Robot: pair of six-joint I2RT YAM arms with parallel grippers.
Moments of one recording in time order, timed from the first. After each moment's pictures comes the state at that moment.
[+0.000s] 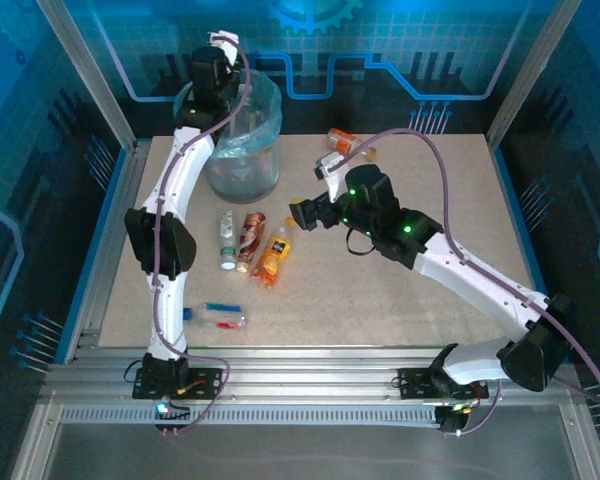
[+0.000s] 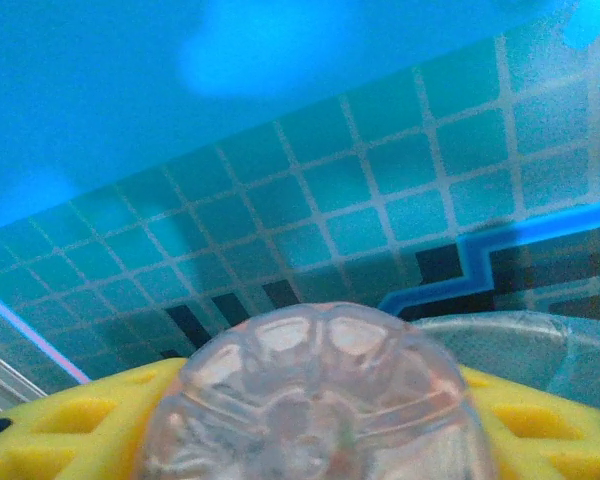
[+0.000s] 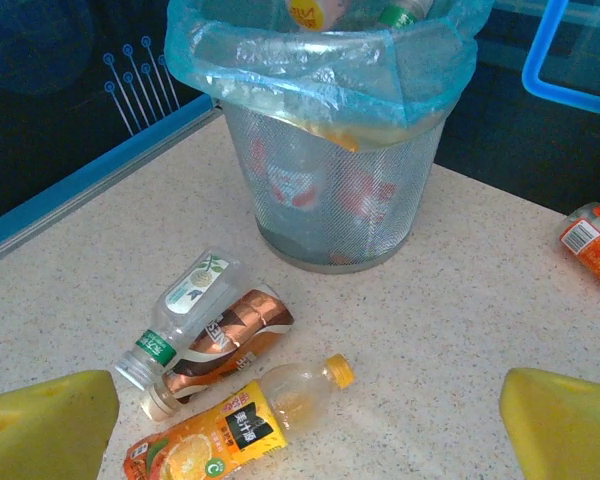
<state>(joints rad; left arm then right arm) -0.16 2.22 2.38 -0.28 -0.41 0.32 0.74 1.35 1.28 -0.33 0.07 0.08</state>
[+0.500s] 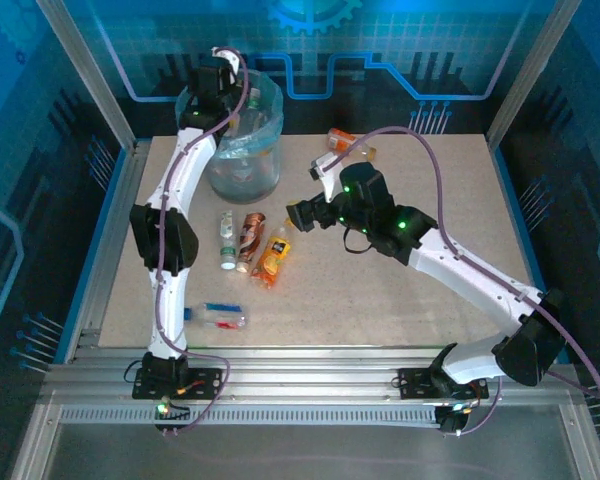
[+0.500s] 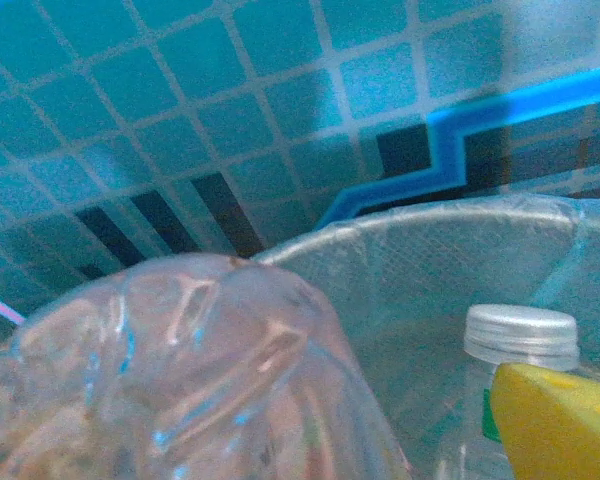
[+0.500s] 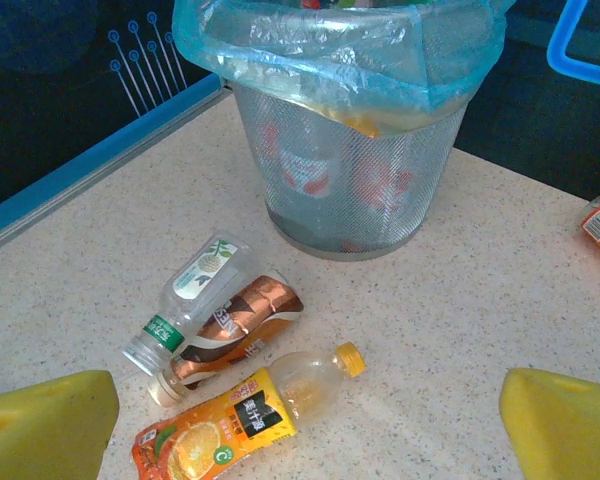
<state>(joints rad) -0.14 2.27 2.40 -0.44 -0.35 0.19 0.74 1.38 1.30 -0.37 0.05 0.09</state>
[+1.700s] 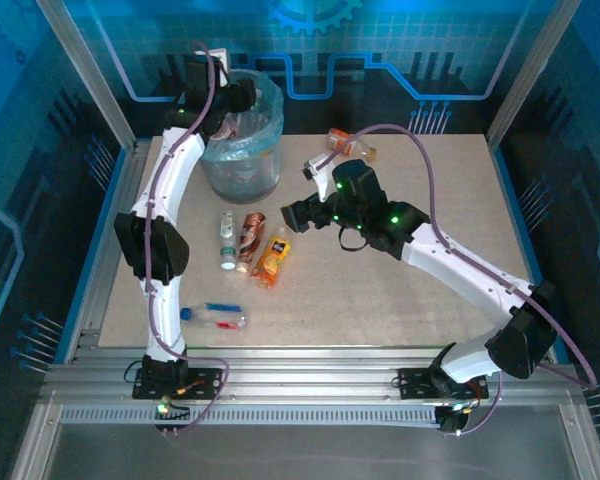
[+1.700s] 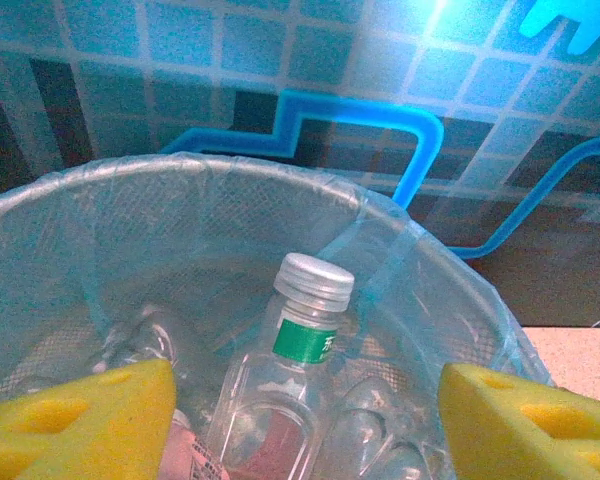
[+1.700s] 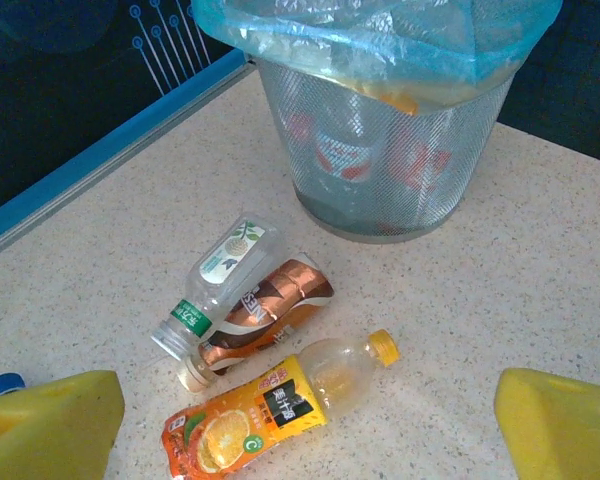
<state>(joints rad) -0.13 2.14 2.29 -0.54 -0.02 -0.25 0.74 1.44 1.34 -0.40 -0.01 0.12</state>
